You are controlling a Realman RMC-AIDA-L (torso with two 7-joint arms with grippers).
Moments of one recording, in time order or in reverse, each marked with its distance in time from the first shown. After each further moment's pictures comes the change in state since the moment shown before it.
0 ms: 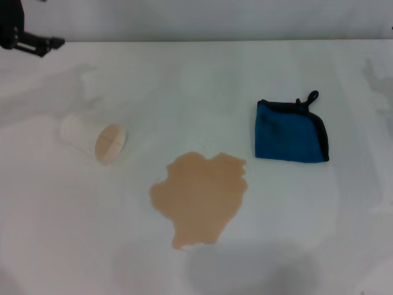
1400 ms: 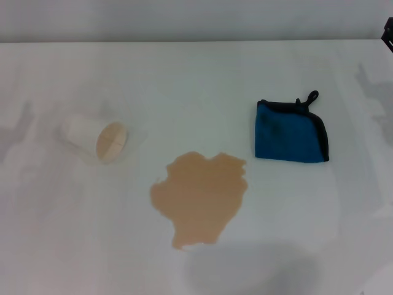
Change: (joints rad) left arm 0.375 -0.298 0.006 -0.737 -1.562 -0.112 0.496; right arm -0.015 0.002 -0.067 -0.001 0.000 -0.004 0.001
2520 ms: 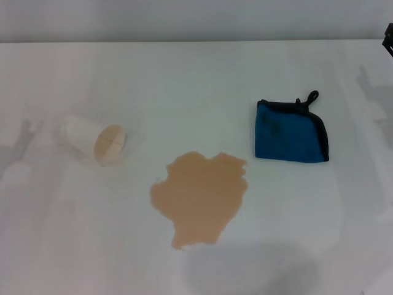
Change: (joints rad) left arm 0.066 -0.020 -0.001 -0.021 0.058 -0.007 0.036; right arm -0.021 0.003 0.000 -0.012 -0.007 0.002 -0.001
